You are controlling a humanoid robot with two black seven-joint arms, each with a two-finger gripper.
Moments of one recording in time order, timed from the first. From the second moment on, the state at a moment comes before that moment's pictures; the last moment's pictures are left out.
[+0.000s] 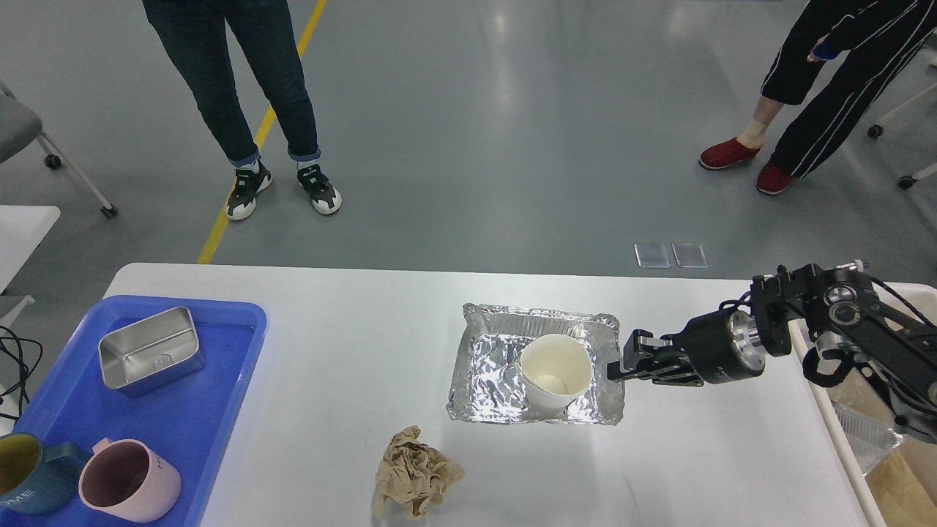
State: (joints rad) left arm -0.15 1.00 -1.33 -0.77 -0.02 -0.69 0.07; right arm 0.58 -0.56 0.87 1.31 -1.02 0.96 -0.33
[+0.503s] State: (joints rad) left arm -0.25 0.98 -1.30 -0.77 0.00 -0.60 0.09; right arm 0.58 -0.56 0.87 1.32 -1.04 0.96 -0.34
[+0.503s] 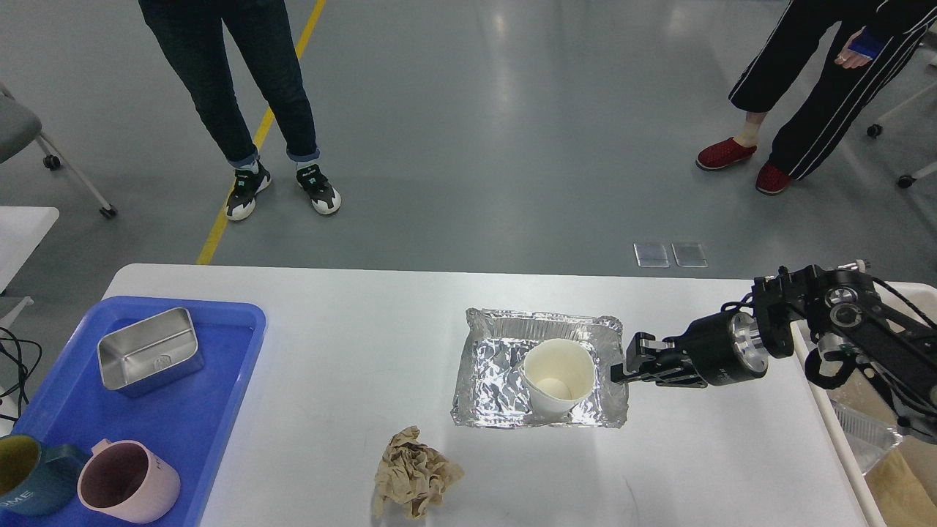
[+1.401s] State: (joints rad) left arm -0.91 0.89 -0.83 -0.77 0.51 -0.61 0.08; right arm 0.58 -0.53 0.87 1.35 -1.10 0.96 -0.34
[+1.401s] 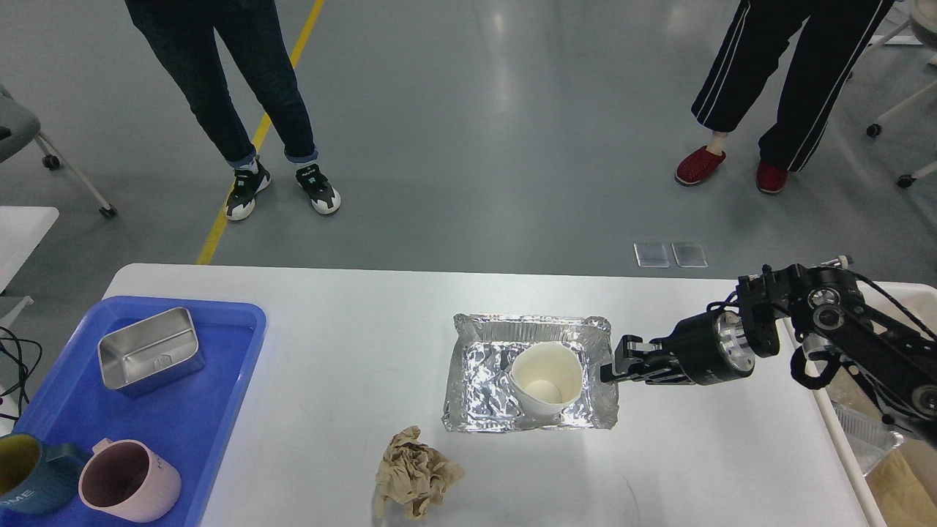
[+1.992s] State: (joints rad) left arm -1.21 0.58 -0.49 -0.78 0.89 -0.80 0.08; right arm 0.58 -0.54 0.89 1.35 -1.09 0.96 -0.34
